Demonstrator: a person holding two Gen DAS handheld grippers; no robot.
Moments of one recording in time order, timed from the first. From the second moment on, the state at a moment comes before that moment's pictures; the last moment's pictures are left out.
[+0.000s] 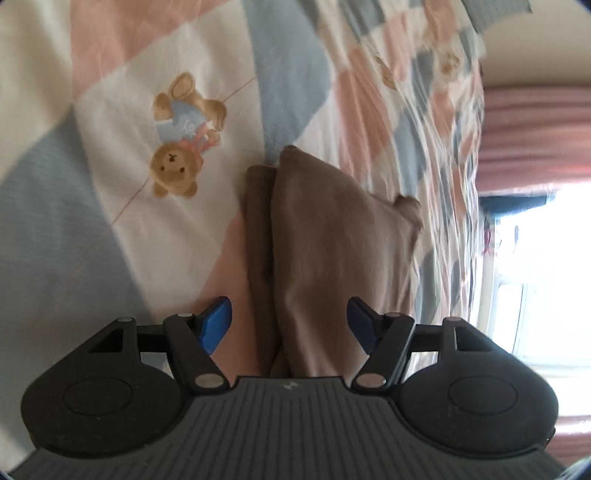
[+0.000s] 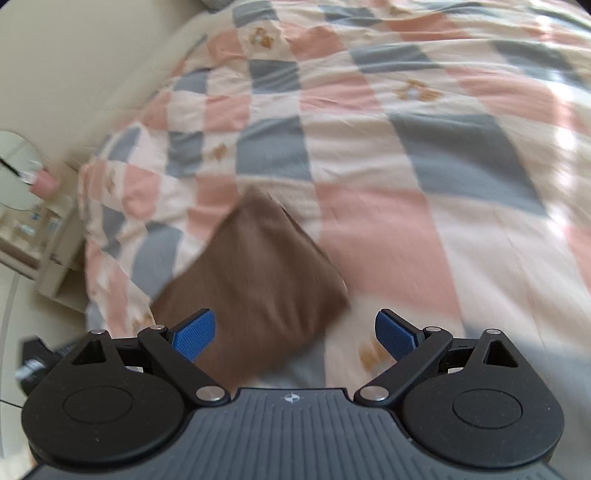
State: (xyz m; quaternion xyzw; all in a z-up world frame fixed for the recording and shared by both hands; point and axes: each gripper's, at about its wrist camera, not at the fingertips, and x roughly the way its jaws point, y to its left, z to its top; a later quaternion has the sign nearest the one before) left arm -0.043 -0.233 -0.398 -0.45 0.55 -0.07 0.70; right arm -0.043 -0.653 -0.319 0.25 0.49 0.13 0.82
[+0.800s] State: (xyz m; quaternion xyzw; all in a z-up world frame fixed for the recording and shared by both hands) left arm 0.015 -0.245 -0.413 -0.40 0.55 -0.17 0.71; right arm 0.102 -0.635 -0.435 0.33 0.59 0.33 0.66
